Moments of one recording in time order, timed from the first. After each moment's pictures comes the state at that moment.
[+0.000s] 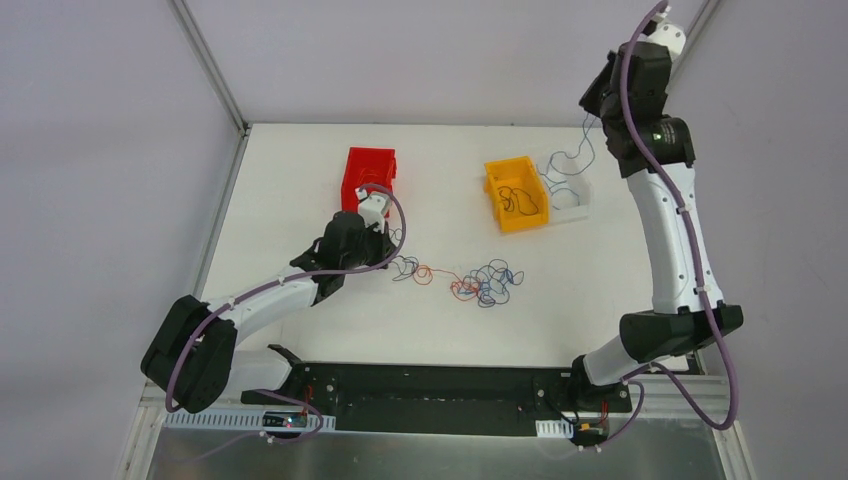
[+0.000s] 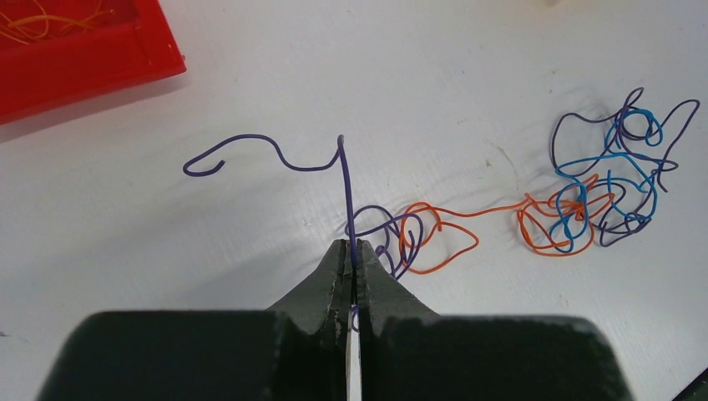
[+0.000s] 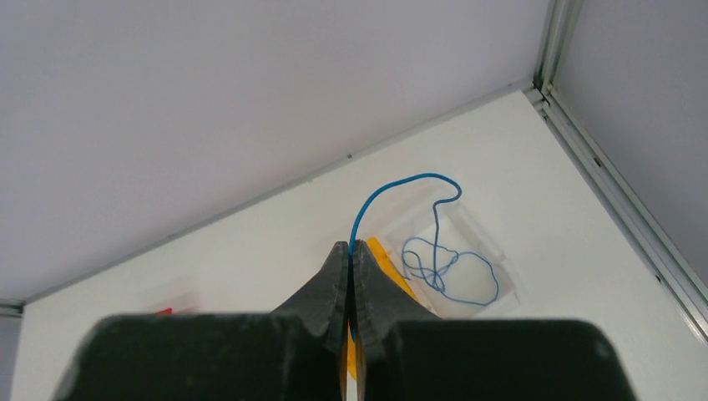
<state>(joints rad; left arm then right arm) -0.56 1.25 0.59 0.15 0.05 -0.26 0.22 1.54 1.92 -0.71 0.40 0.41</state>
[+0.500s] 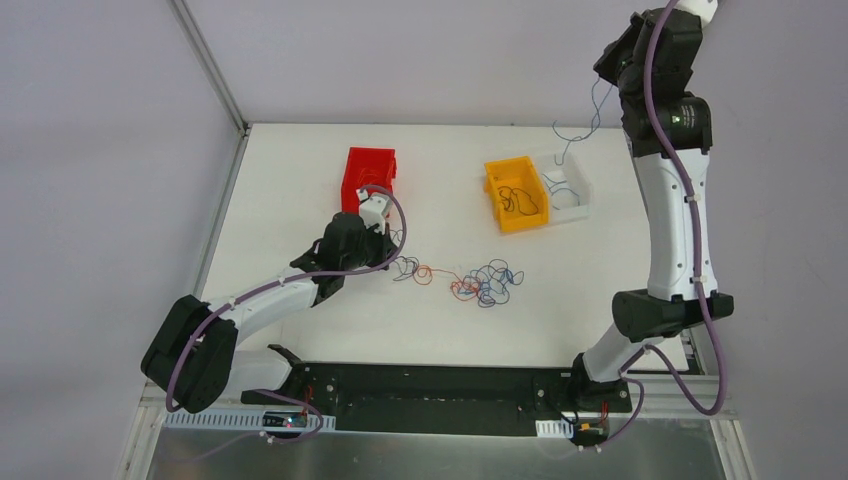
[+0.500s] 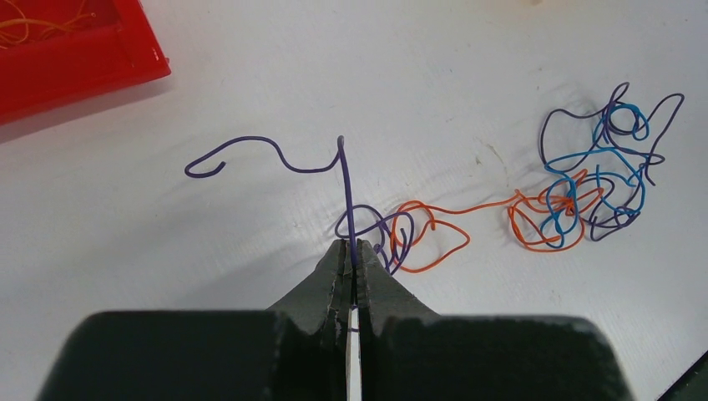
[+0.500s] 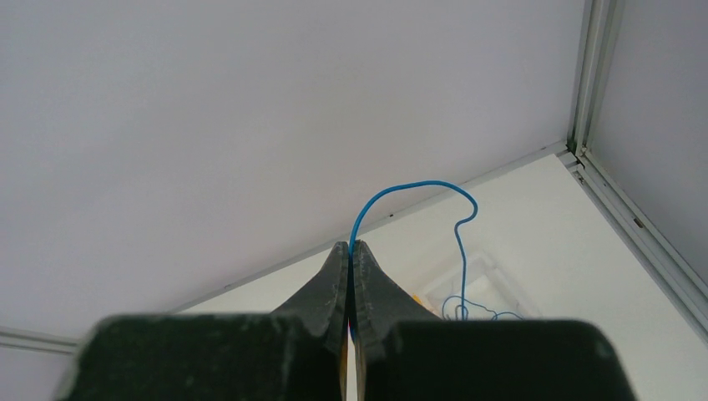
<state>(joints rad) -0.56 1.25 0.57 0.18 0.08 -0.26 0.17 1.64 2.25 -0.73 0.34 0.43</state>
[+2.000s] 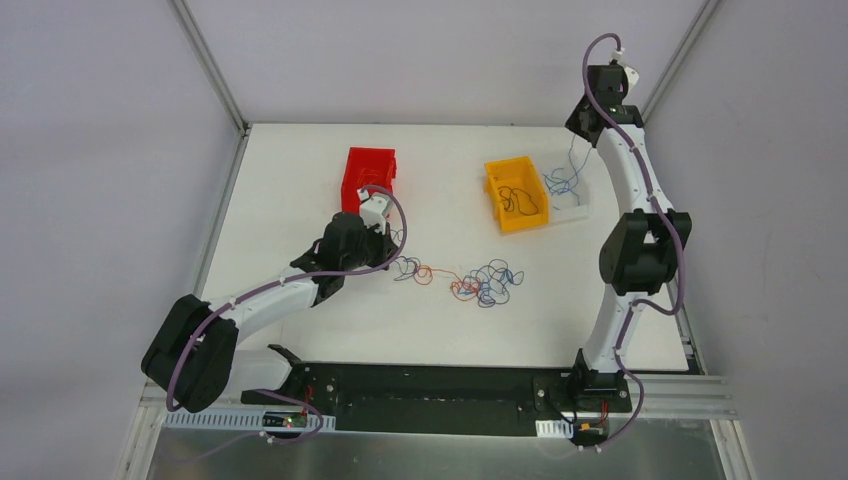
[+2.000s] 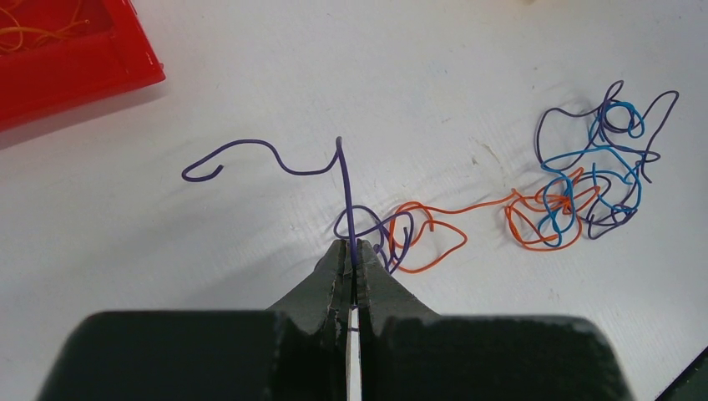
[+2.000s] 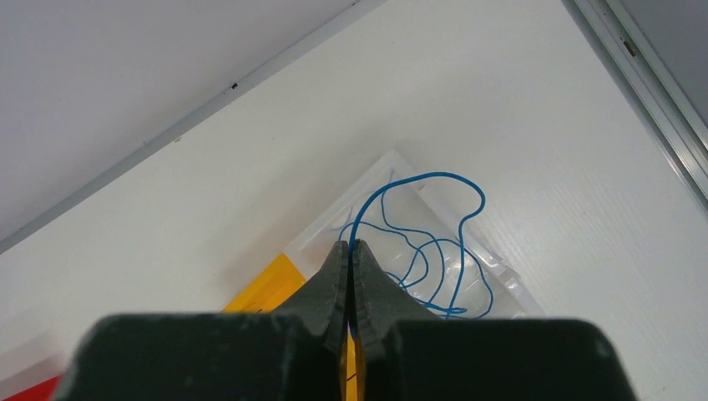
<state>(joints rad) -0.56 1.25 0.57 0.19 0.09 -0.25 0.05 1.98 1.98 -0.65 0.28 0.48</state>
